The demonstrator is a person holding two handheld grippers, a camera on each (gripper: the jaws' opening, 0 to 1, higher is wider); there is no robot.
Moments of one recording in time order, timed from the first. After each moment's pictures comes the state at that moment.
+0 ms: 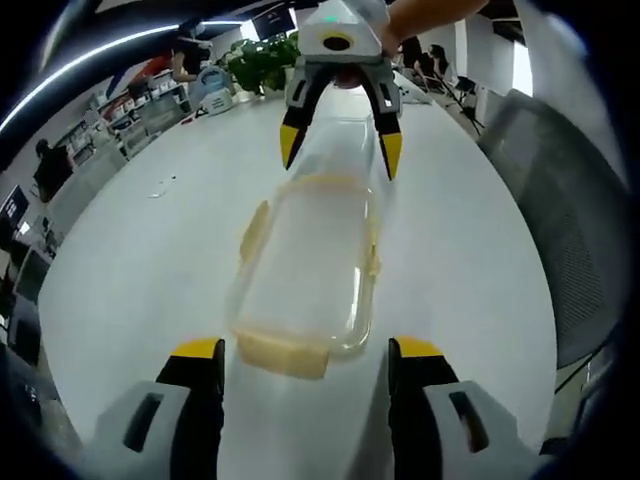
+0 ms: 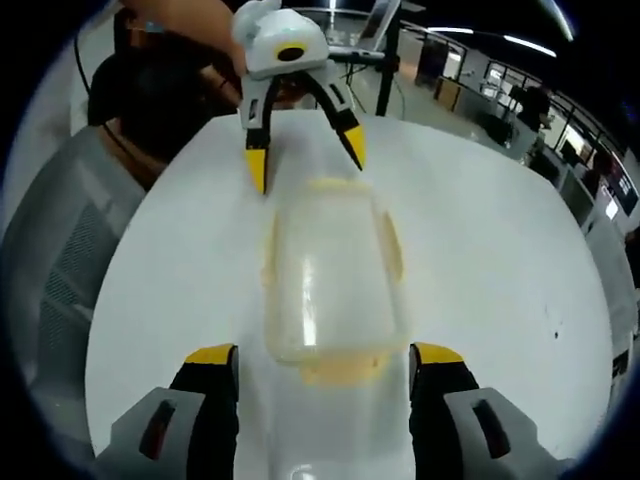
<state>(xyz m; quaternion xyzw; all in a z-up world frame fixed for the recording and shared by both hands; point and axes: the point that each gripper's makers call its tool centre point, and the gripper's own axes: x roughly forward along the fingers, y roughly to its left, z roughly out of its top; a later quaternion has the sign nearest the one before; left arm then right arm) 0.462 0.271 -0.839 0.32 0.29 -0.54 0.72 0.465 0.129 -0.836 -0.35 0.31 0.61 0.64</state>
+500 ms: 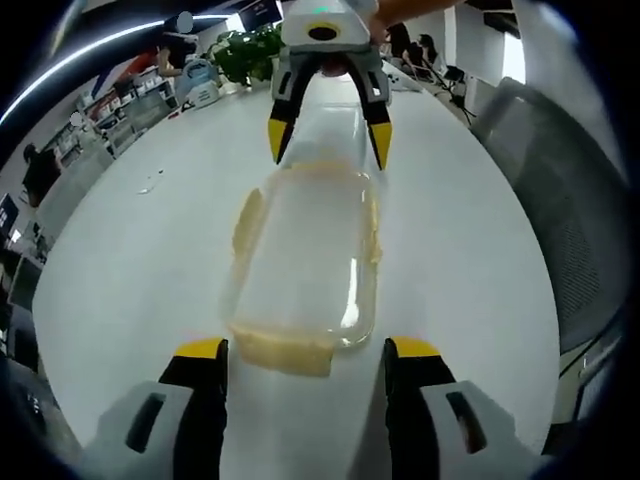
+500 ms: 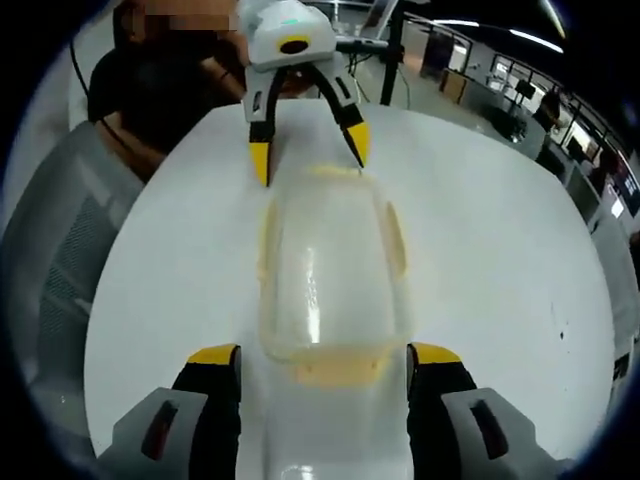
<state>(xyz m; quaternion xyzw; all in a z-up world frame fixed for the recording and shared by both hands) 0.465 0.274 -0.849 0.34 0.31 -0.55 0.70 0.467 0.128 -0.845 -0.36 0.32 0.61 0.63</state>
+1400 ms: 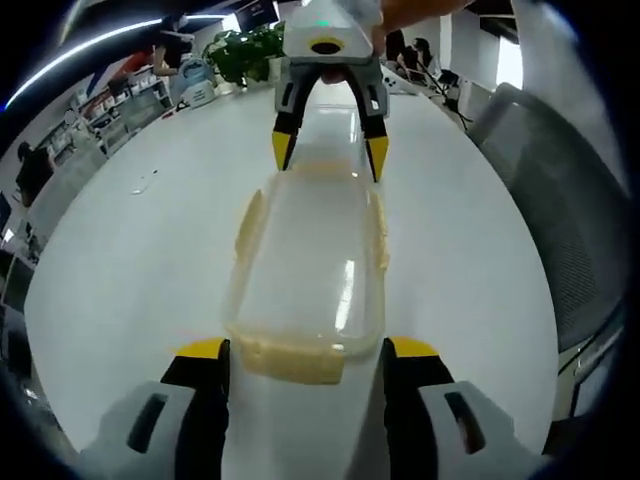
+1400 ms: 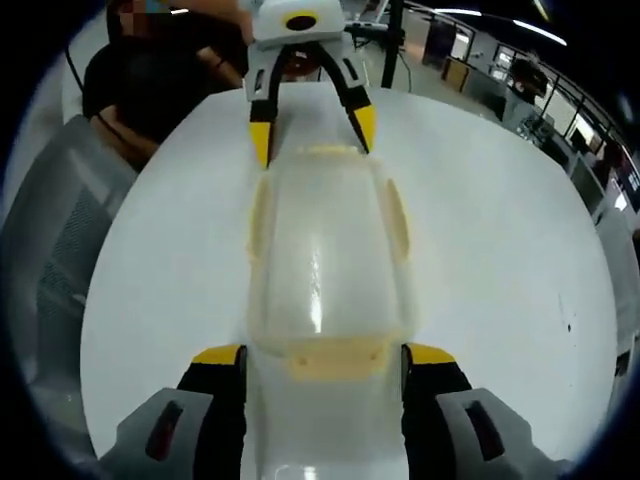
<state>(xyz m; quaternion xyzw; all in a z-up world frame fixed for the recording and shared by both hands) 0.471 0.269 -0.850 0.33 0.31 -0.57 0.69 0.471 0.122 -0.859 -0.37 0.35 0.60 0.62</state>
